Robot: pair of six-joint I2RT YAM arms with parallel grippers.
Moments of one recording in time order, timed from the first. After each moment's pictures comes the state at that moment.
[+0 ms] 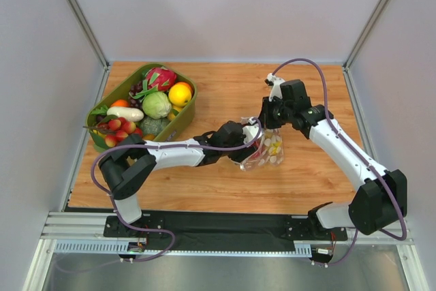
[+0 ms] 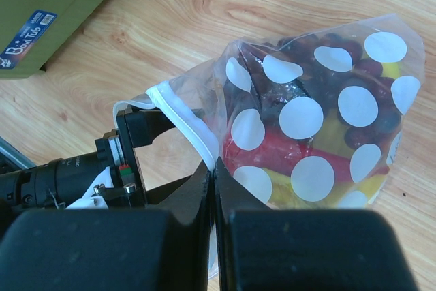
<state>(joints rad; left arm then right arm) -0.97 1.77 1.03 0.08 -0.05 0.17 0.40 1.36 1.14 -0.54 -0.29 0.28</state>
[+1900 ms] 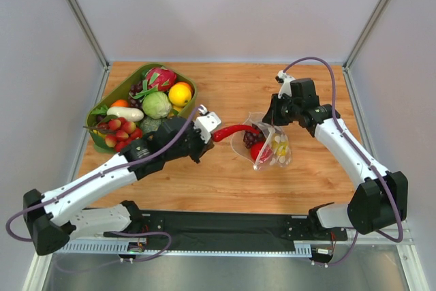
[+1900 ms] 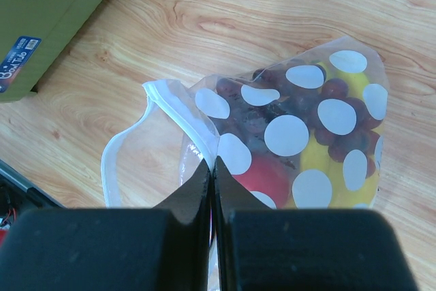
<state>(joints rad) -0.93 1.09 0.96 -0.40 0.04 0.05 0.30 1.35 1.13 -0.52 -0.32 0.27</state>
